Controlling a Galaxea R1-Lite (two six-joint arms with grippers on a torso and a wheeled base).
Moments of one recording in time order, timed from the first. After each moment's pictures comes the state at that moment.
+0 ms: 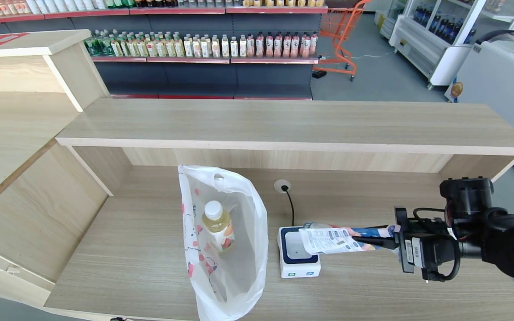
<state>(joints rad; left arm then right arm) 0.00 0.00 0.00 0.00 0.00 0.00 0.11 1.85 -0.60 -0.66 0.98 -1.58</state>
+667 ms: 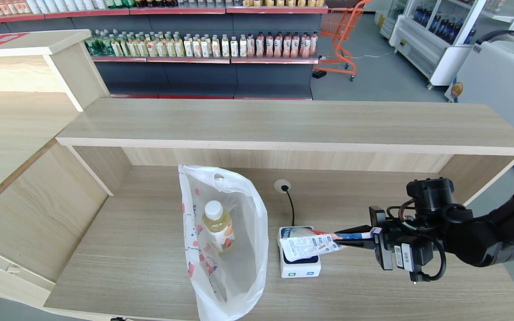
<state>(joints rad) 0.00 0.00 0.00 0.00 0.00 0.00 0.15 2.01 -0.72 -0.66 1.19 -1.70</state>
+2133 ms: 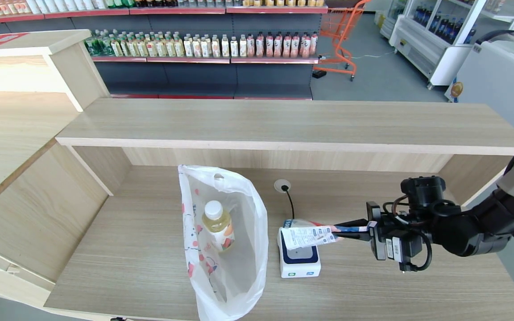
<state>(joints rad) 0.00 0.00 0.00 0.00 0.00 0.00 0.11 2.11 -0.82 -0.66 1.19 -1.75</state>
